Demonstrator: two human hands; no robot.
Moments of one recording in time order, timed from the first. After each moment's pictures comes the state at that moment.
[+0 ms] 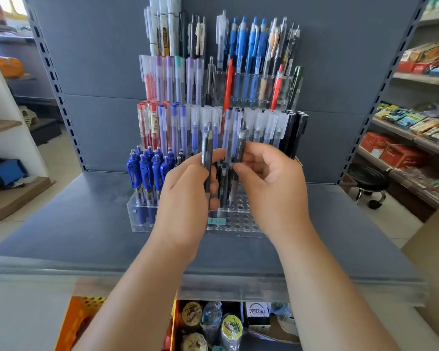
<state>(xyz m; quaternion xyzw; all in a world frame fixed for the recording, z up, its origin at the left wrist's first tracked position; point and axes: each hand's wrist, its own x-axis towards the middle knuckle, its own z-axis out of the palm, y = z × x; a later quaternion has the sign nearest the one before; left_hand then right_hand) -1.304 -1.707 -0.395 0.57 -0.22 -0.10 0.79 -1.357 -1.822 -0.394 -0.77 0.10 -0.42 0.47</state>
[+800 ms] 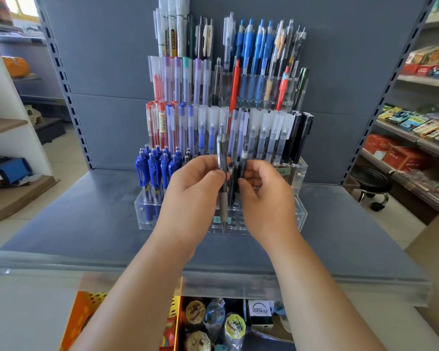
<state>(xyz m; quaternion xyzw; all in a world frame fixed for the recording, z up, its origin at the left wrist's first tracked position) -1.307 -1.695 -0.391 0.64 -0.26 -0.08 0.71 -1.340 -1.822 -0.425 -0.81 0.16 -0.40 0.40</state>
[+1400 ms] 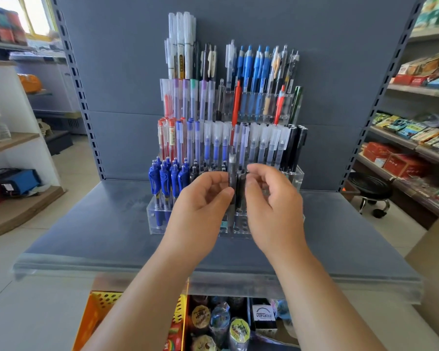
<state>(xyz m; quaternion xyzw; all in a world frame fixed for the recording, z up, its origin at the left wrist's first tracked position) -1.319 -1.682 -0.393 0.68 -0.29 -0.05 0.67 -1.374 -1.795 -0.403 -0.79 0.14 -0.45 0.40</state>
